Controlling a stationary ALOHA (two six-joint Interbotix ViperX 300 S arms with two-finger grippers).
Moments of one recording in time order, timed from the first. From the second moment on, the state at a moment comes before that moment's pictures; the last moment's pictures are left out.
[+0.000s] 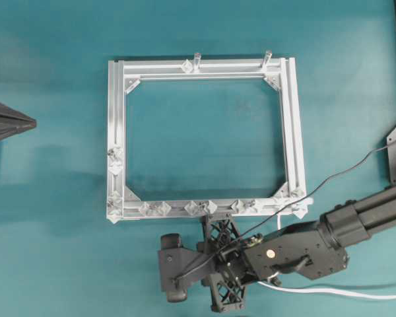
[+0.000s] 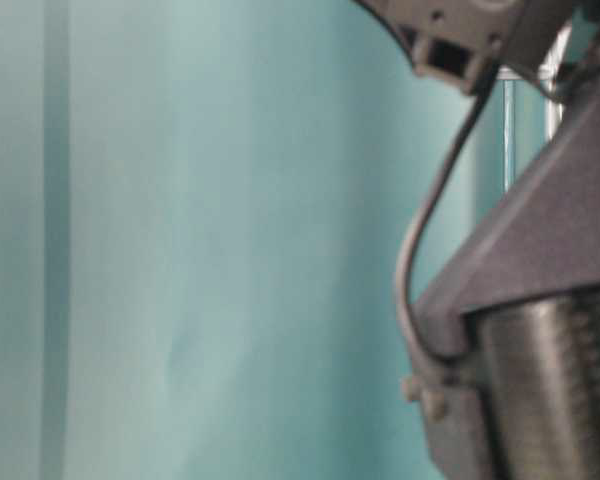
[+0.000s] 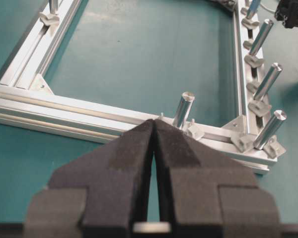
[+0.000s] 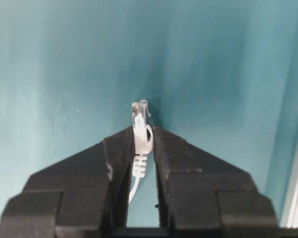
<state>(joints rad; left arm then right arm) 0.13 -1.32 1.43 -0.07 0.19 -0.08 0.41 0.38 0.21 -0.14 0.53 0.59</state>
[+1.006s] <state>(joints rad) 0.13 -1.32 1.43 -0.07 0.19 -0.08 0.43 0.17 0.44 -0.28 0.64 1.44</state>
